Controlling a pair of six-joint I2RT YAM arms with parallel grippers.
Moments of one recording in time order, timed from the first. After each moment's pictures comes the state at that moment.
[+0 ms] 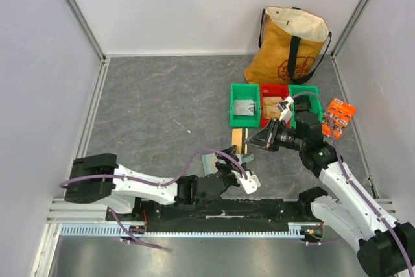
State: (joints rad) left arm -1.54 1.40 0.64 0.61 -0.71 0.57; right arm 0.34 0.82 0.56 -0.18 -0.68 0.87
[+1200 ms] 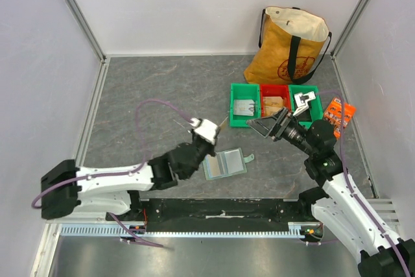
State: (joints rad) left arm -1.28 1.20 0.63 0.52 -0.71 0.06; right arm 0.34 0.67 0.51 0.16 -0.51 0.94
